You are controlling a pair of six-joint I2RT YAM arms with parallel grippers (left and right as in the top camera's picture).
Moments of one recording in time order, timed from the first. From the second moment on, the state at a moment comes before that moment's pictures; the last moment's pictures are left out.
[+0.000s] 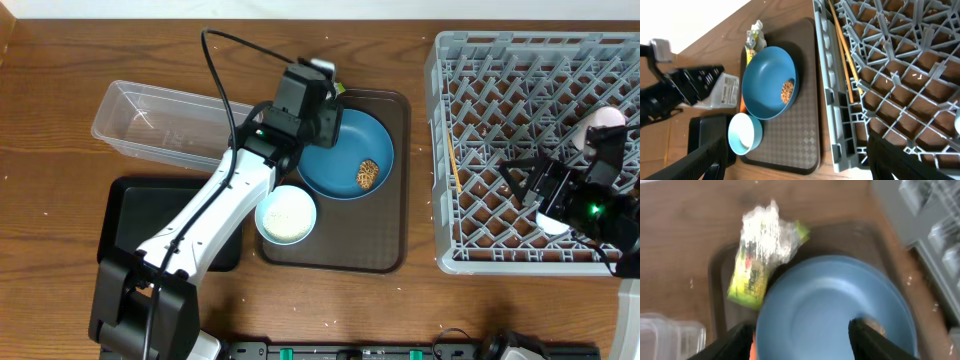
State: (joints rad) left arm -0.47 1.66 1.27 -0.45 -0.03 -0.17; right arm -0.37 1.05 1.25 -1.17 -0.63 0.15
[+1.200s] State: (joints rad) left arm -0.49 1.84 1.27 -0.66 -0.06 -0.38; right arm -0.37 1.05 1.25 -1.21 -0.55 0.14
